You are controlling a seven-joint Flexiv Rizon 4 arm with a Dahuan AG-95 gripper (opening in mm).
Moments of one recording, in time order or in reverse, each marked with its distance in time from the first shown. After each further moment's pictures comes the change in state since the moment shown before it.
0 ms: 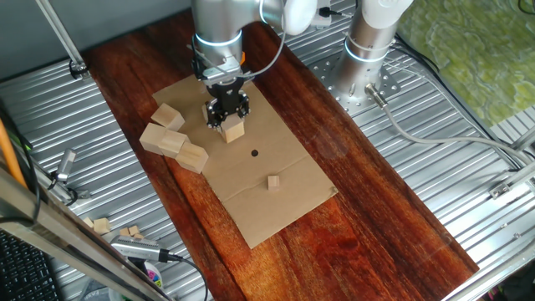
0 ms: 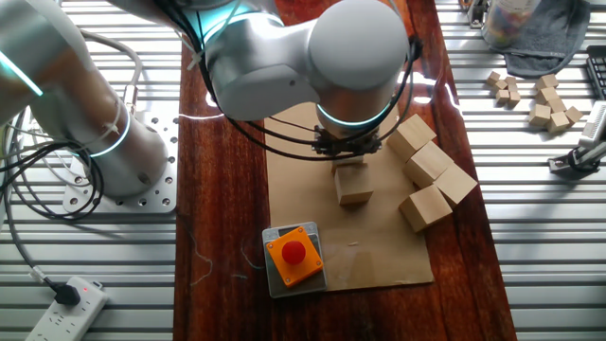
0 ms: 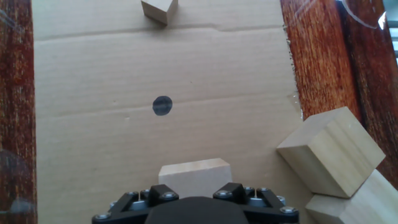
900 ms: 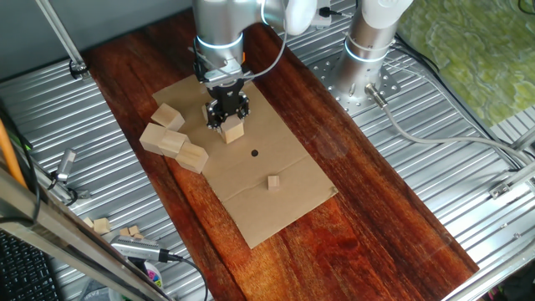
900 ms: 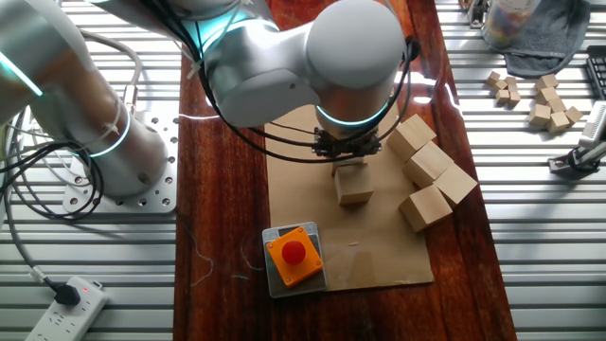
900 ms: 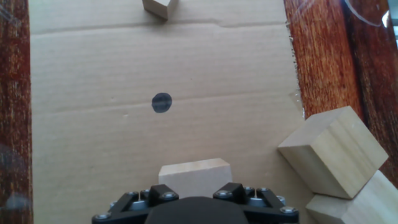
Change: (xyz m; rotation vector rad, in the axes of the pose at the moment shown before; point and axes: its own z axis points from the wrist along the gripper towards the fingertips) arm 0.003 -0.001 0.005 0.008 0.015 -0.007
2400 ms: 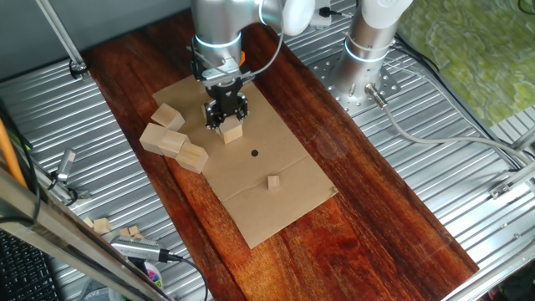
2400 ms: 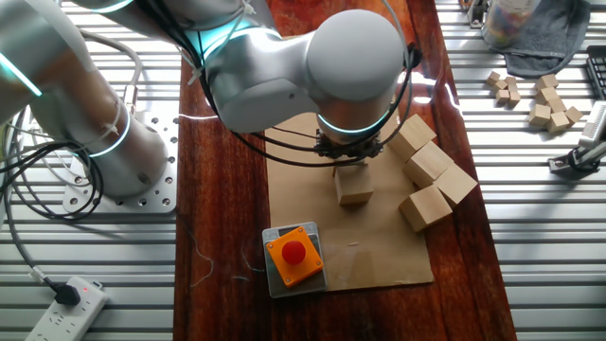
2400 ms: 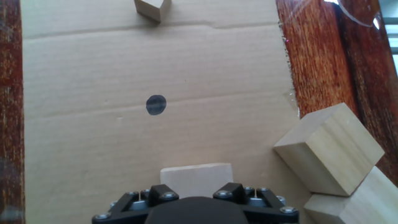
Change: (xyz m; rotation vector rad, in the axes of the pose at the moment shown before) arm -0.003 -0.006 0.002 0.015 -0.030 0.019
